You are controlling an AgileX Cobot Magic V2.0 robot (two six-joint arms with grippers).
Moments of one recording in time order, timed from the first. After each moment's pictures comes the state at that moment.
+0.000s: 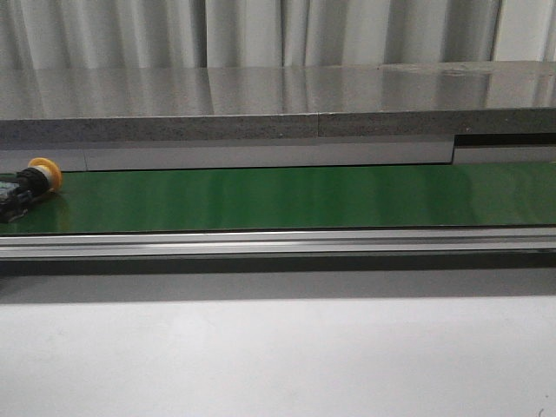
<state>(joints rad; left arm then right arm) -0.05 0.94 -0.82 -0.15 0.42 0.22 0.08 -0.01 0.03 0.14 0.09 -0.09</state>
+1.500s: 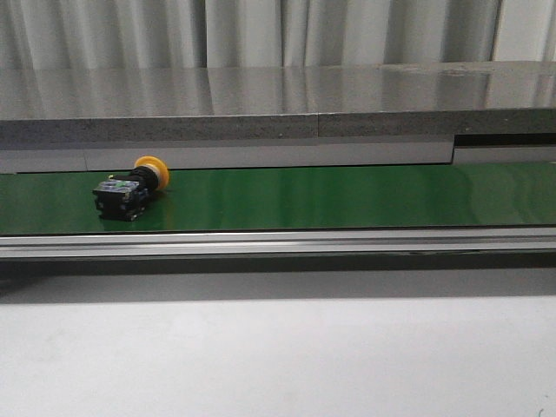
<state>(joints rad) -0.05 0.31 -0.27 -0.13 0.16 0.22 0.08 -0.01 0.03 0.14 0.09 -0.09</state>
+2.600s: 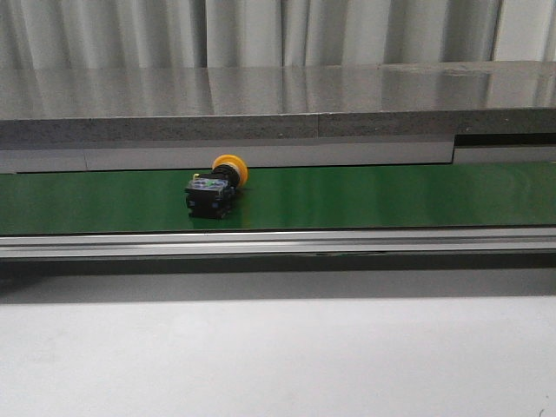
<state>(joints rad) -0.05 0.31 -0.27 -0.13 0.16 0.22 0.08 0.11 -0.19 0.14 0.14 -0.09</state>
